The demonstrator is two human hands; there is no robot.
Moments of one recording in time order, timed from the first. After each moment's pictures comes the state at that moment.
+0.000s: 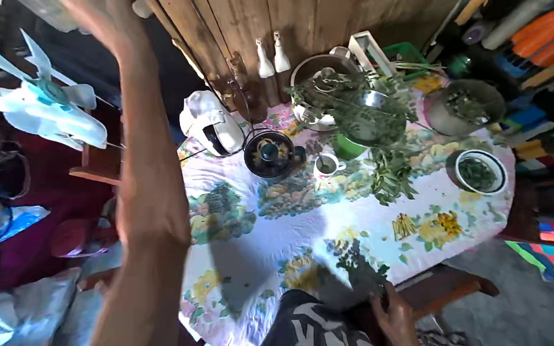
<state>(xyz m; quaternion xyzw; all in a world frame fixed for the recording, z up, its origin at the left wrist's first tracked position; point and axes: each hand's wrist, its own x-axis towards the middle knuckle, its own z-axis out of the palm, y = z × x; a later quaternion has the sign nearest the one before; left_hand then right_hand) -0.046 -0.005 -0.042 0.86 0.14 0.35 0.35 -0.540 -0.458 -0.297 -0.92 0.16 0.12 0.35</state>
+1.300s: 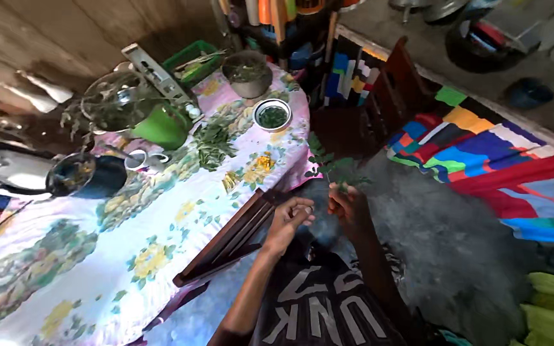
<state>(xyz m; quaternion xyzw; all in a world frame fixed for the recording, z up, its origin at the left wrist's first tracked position) -0.605 -0.726 -0.241 0.63 -0.11 -0.34 0.69 -0.667 -0.904 -0.240 -0.53 0.23 -0.13 0.81</state>
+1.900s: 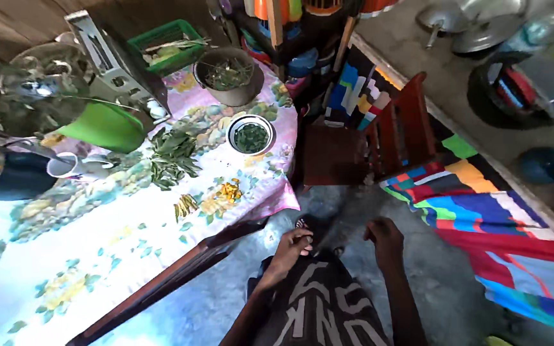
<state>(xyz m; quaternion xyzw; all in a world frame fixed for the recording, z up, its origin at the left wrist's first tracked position) -0.544 -0.891 -0.361 0.65 0.04 -0.39 0.65 -0.611 -1.158 -0.351 -0.67 0.35 -0.11 0.65</state>
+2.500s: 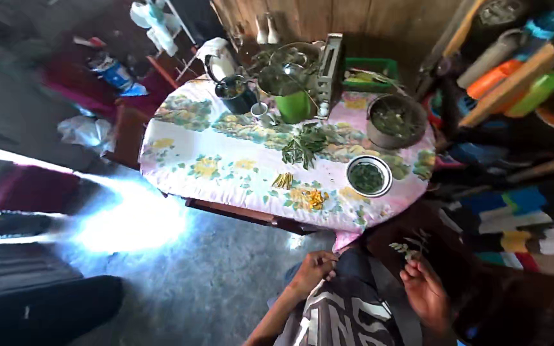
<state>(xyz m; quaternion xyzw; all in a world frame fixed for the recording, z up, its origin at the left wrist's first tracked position) -0.529 -0.883 -0.342 0.59 0.25 -0.14 0.75 -0.397 -1.165 -0.379 -0.40 0.10 0.21 0.89</state>
